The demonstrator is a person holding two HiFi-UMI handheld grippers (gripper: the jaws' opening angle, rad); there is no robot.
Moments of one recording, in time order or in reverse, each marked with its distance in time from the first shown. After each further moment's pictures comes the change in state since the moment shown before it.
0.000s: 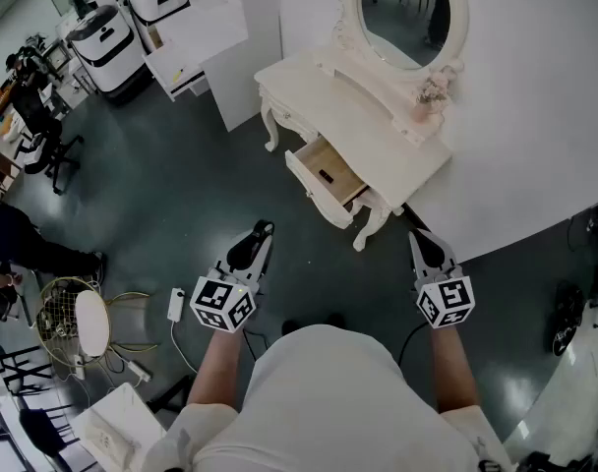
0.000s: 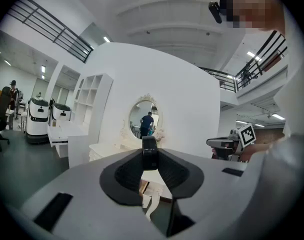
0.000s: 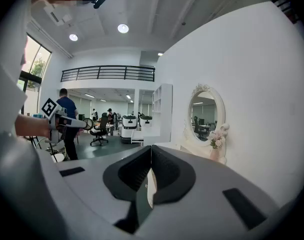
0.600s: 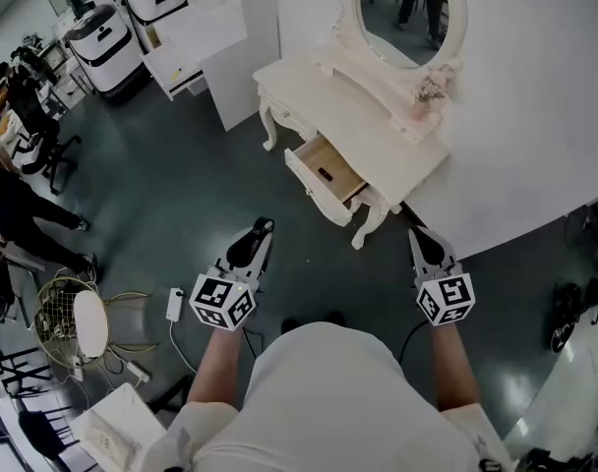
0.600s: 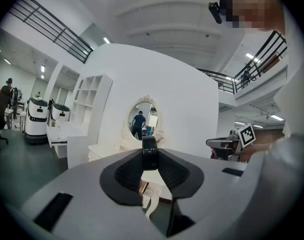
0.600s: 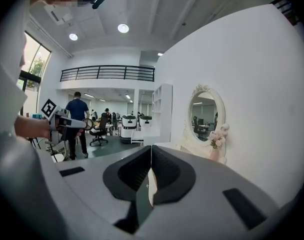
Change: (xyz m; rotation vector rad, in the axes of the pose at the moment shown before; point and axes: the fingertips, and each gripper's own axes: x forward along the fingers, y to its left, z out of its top) left arm -0.009 0.004 0.003 -0.002 -0.014 -0.013; right arm -0.002 0.011 0.005 0.000 0.002 -0.008
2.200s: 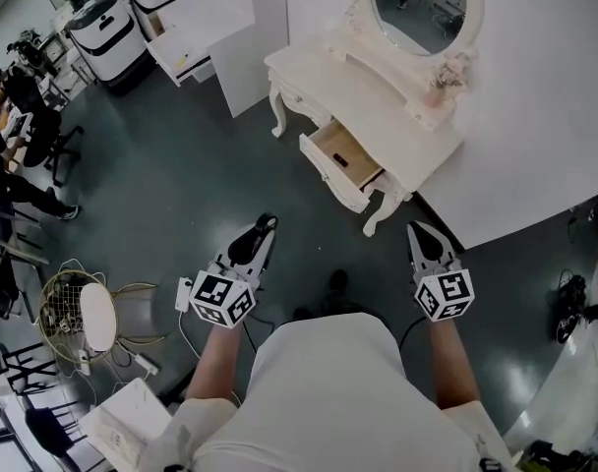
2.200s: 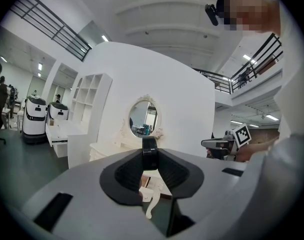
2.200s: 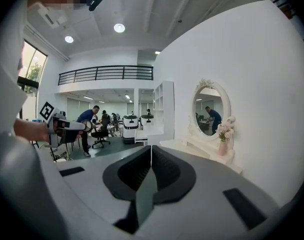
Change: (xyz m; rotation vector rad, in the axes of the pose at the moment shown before) left arm -0.038 0.033 -0.016 0.008 0.018 -0.039; right arm 0.020 0.058 -0.019 0.056 0.013 0.005
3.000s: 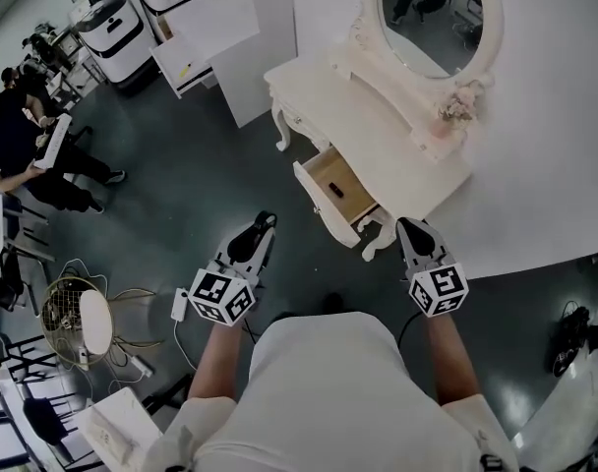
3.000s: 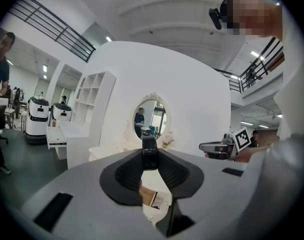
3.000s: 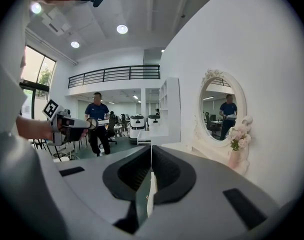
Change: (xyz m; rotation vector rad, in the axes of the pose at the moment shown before) left arm 0.137 0.027 0.034 -0.014 -0.018 0.077; right arm 0.118 -0.100 0.025 -0.025 -0.002 0.138
